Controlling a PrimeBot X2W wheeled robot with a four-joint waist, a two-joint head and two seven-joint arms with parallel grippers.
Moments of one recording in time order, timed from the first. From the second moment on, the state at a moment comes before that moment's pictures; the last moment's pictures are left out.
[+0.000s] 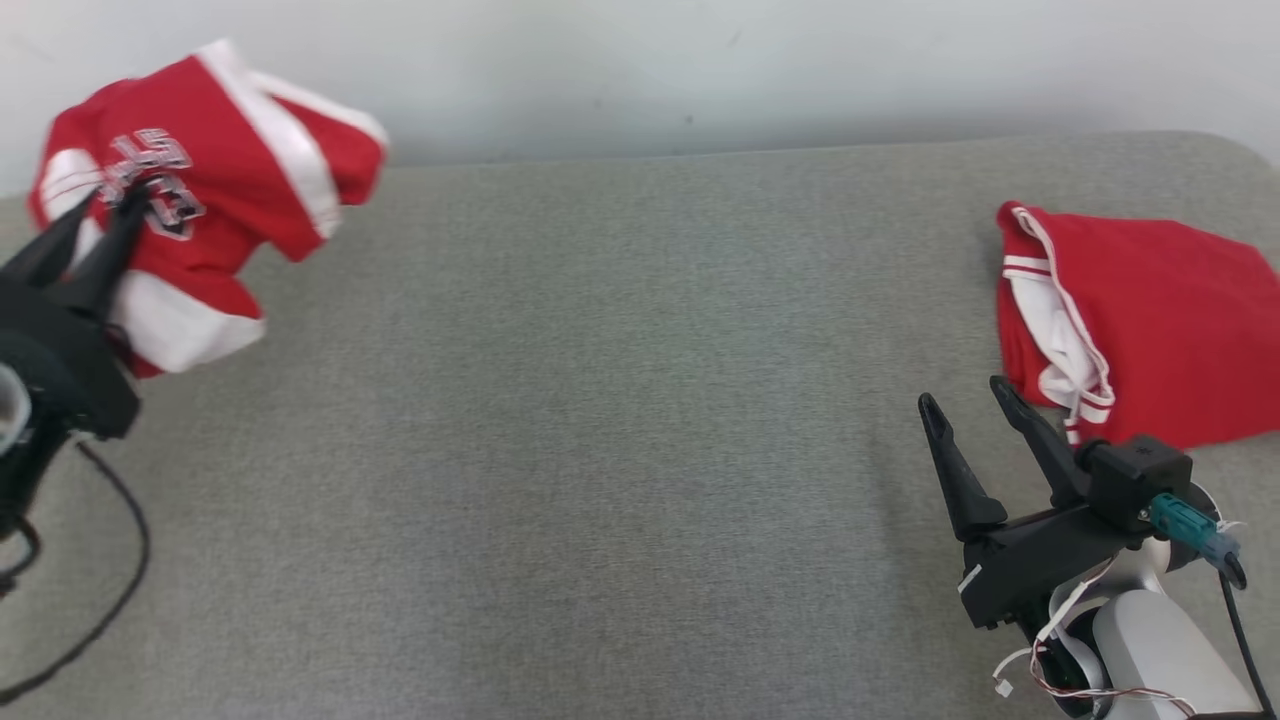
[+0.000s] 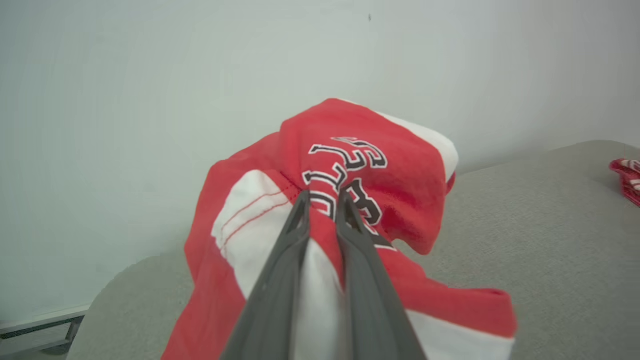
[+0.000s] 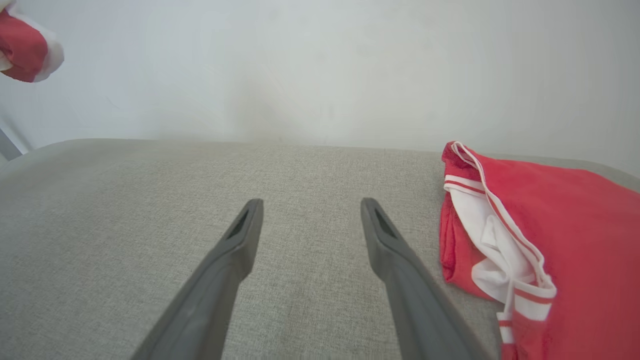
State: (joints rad) left arm -0.79 0.66 -0.59 0.43 -0.70 -0.13 0.04; right arm -0.25 -0.18 0.12 0.29 0.31 0.13 -0.15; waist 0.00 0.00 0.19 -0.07
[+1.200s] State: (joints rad) left arm -0.66 0.24 -0.99 0.49 -0.66 -0.13 -0.04; right arm -0.29 -0.14 0.14 0.40 0.35 0.13 -0.23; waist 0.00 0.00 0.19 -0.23
